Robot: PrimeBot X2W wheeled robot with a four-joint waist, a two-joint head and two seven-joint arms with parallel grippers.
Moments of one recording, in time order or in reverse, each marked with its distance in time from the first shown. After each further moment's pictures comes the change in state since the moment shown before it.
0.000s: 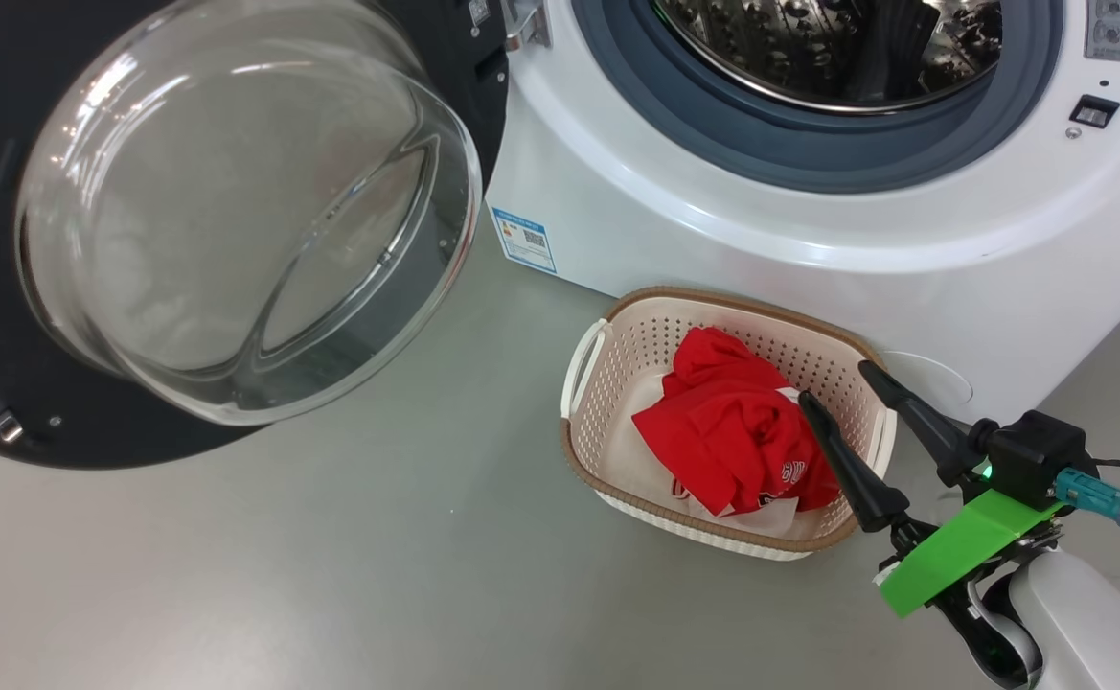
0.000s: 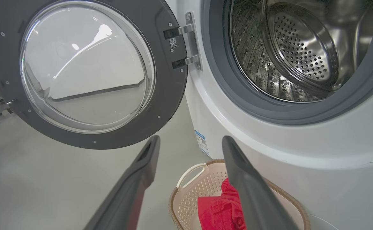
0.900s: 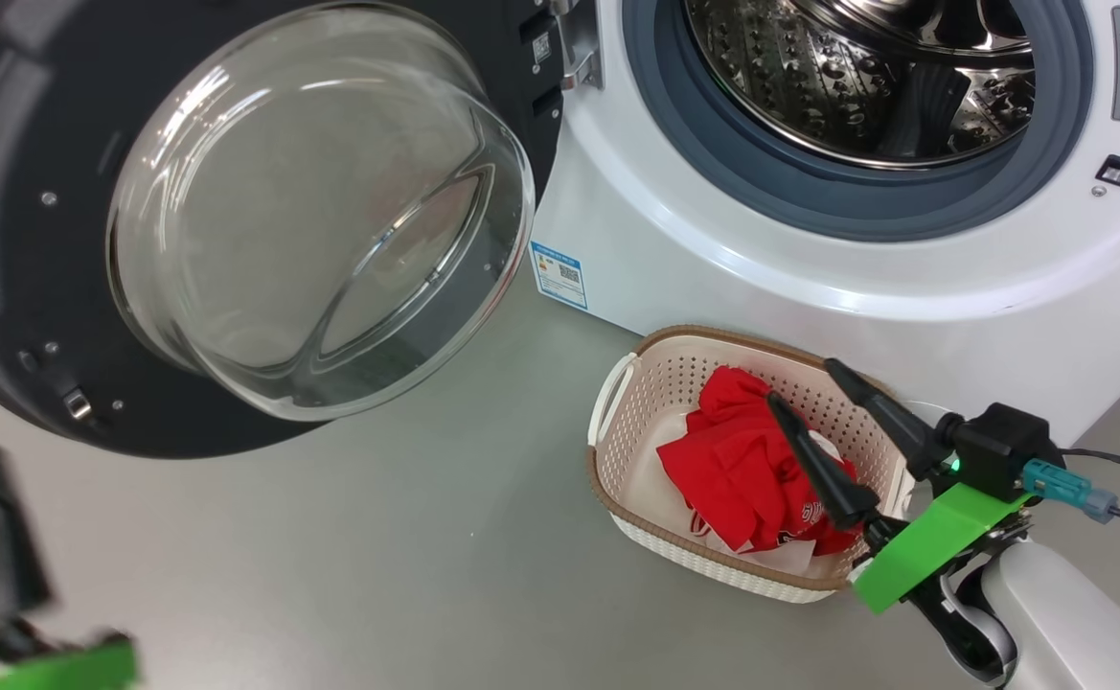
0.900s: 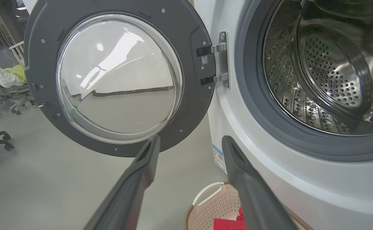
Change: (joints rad) left arm 0.859 -0.619 -0.030 -0.804 0.809 0.038 -0.332; right arm -0.043 0.012 0.065 0.023 0.015 0.000 0.000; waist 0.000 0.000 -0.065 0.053
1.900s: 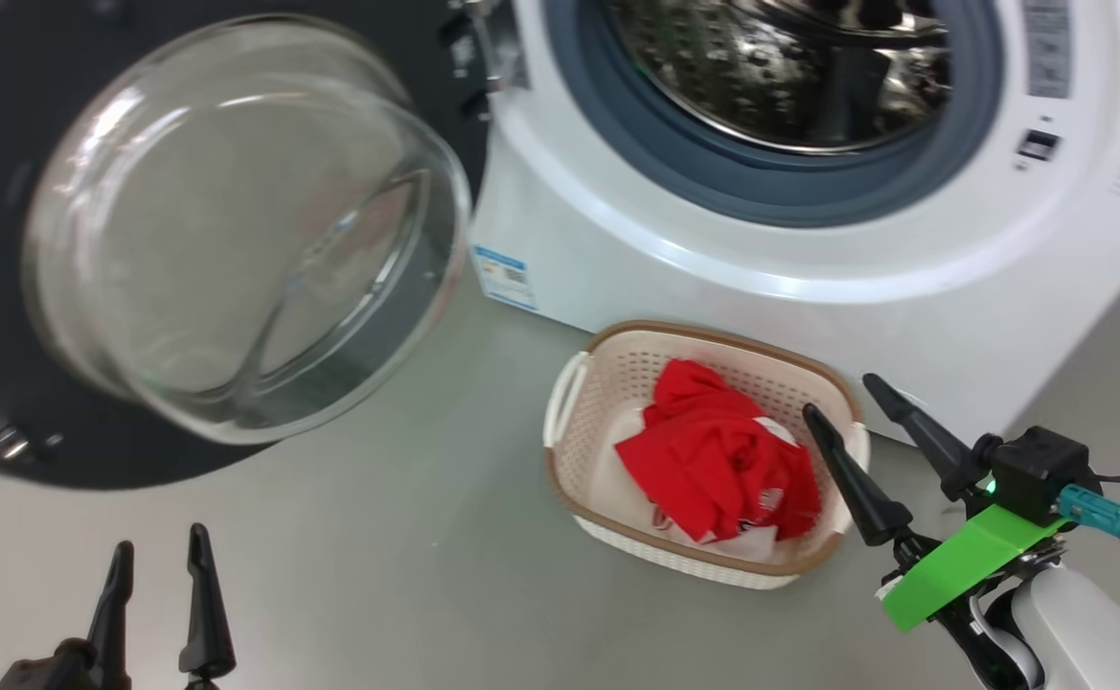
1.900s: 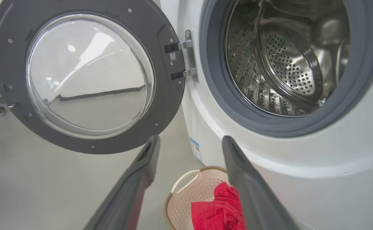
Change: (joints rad) left arm 0.000 -0.002 -0.110 0.250 0.132 0.026 0.002; right arm 0.079 -0.004 -0.091 -0.042 -0.030 0.000 0.000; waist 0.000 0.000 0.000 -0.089
